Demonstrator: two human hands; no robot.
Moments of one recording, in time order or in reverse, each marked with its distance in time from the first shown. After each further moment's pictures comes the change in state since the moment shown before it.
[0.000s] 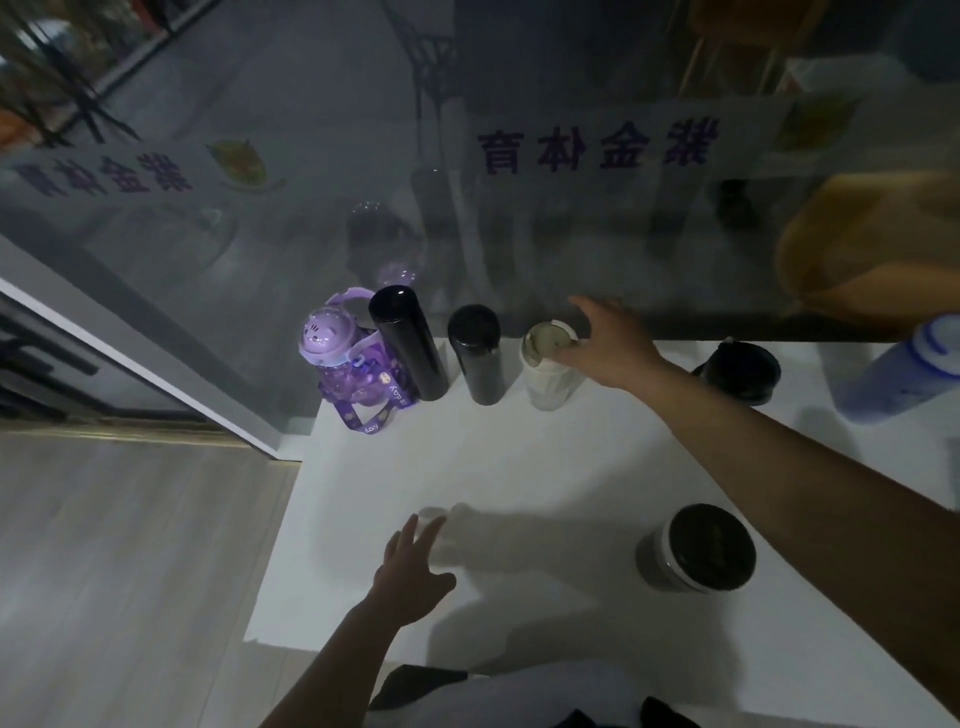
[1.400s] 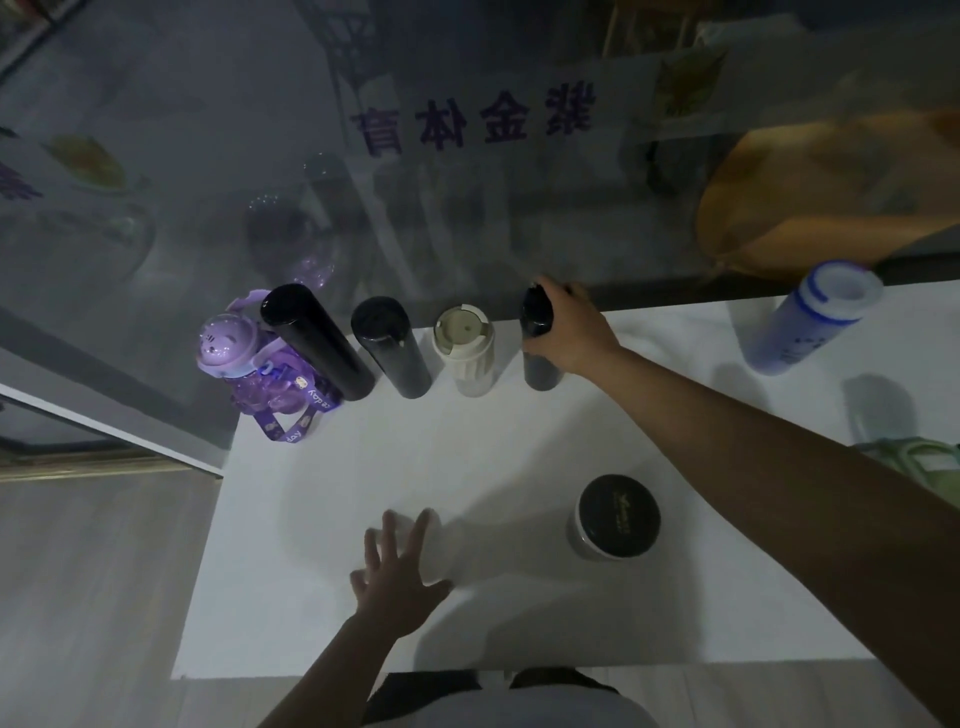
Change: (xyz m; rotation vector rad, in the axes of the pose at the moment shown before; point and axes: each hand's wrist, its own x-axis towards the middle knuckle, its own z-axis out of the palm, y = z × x) left_hand 0.001 0.057 0.049 0.246 0.015 -0.002; right_hand -0.002 0.070 -0.007 0.067 0.036 0.098
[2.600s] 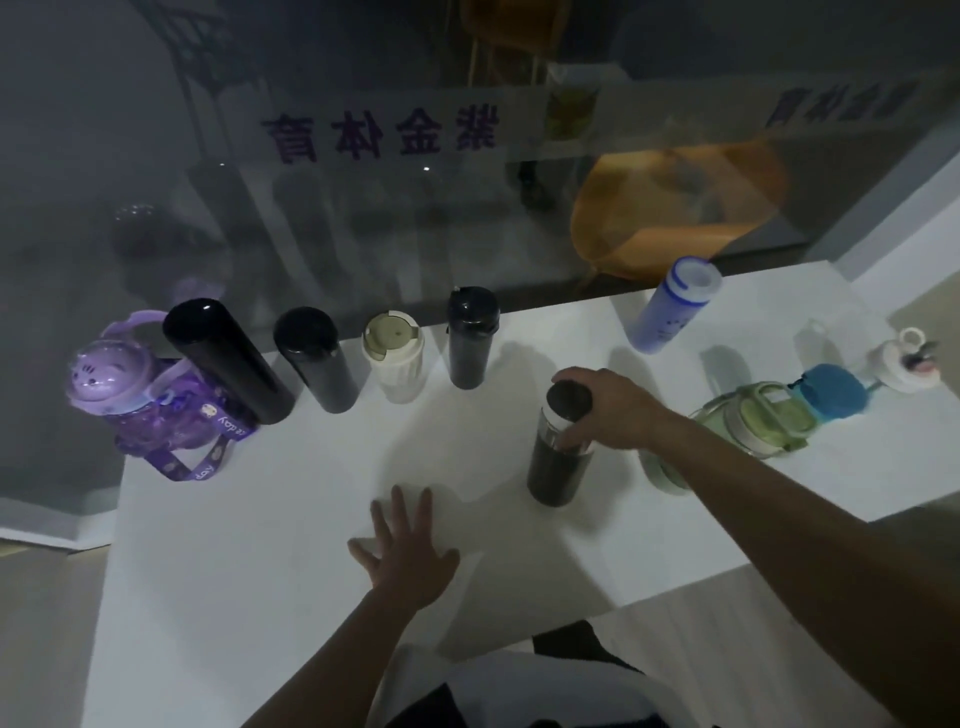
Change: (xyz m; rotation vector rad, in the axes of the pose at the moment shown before) left_hand 0.021 0.060 0.004 0.081 -0.076 0.182; right_hand -0.144 0.043 -0.052 -0.111 -0.181 0.292
